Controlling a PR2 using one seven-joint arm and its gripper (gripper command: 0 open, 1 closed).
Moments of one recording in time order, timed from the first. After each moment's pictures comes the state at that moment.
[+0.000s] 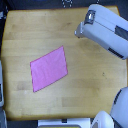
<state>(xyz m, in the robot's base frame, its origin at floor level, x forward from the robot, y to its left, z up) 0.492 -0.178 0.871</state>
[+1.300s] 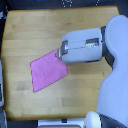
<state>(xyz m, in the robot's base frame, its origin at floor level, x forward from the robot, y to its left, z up) 0.416 -0.032 0.777</state>
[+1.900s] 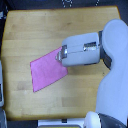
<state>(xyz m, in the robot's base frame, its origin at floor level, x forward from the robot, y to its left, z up) 0.411 -0.033 0.736</state>
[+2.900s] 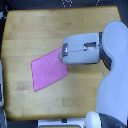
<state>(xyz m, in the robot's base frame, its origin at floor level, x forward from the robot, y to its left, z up) 0.420 -0.038 0.722</state>
